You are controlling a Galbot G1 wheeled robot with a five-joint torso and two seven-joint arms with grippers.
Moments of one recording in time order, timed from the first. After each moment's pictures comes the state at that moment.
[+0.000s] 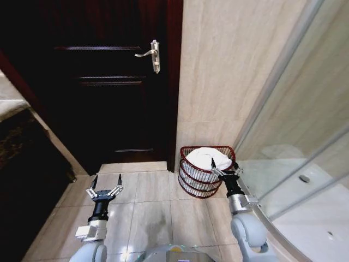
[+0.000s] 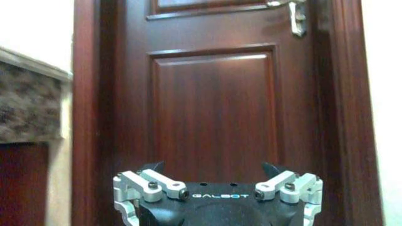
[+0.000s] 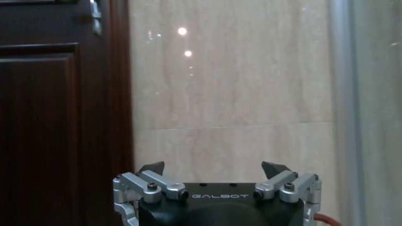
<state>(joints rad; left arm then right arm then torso) 1.79 -1.61 -0.82 -2.12 -0.14 -0.36 0.13 -1.51 1.41 0.52 2.12 0.19 0.03 0.05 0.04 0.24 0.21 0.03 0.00</state>
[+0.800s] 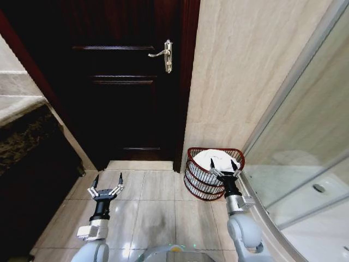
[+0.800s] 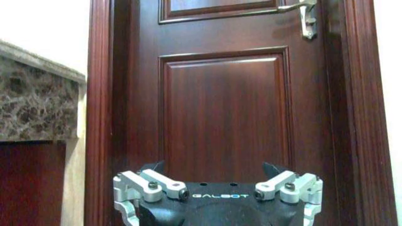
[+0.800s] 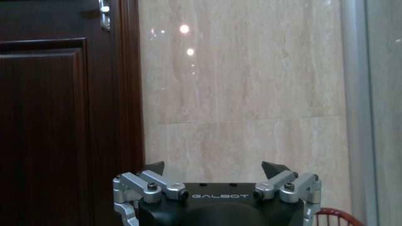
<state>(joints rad) 1.79 -1.61 -0.80 -2.10 -0.14 -0.38 0.12 -1.52 1.46 0.50 2.11 0.13 0.05 0.07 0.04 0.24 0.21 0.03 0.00</state>
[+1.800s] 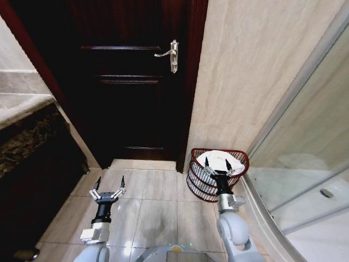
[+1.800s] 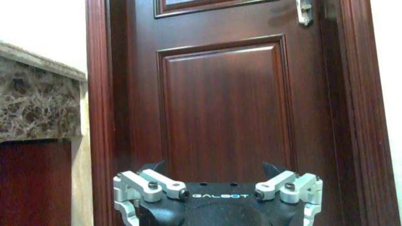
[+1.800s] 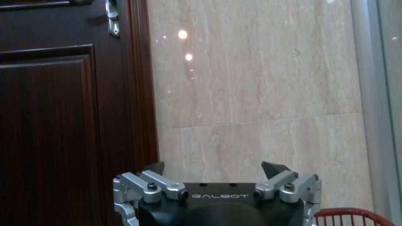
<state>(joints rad) 1.80 -1.61 -0.80 -2.08 -0.09 -0.39 0.12 -1.50 1.46 0.40 2.09 0.11 0.08 0.18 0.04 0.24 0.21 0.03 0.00</state>
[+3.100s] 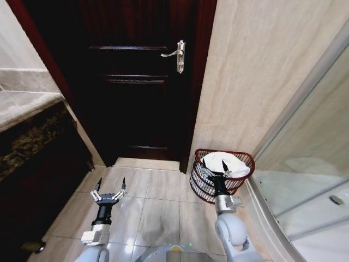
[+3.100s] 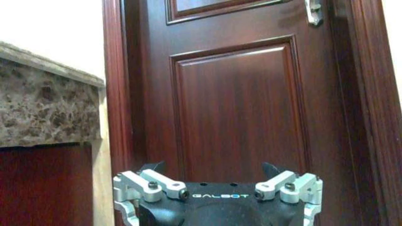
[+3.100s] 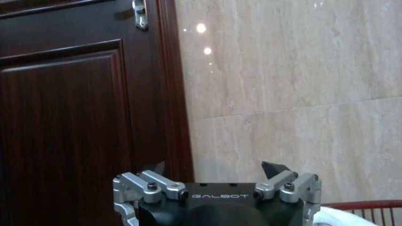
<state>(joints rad) 1.80 -1.61 -0.80 -2.06 -0.07 -0.44 0.13 -1.49 1.44 0.37 2.07 0.14 0.08 0.17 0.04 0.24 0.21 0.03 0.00</state>
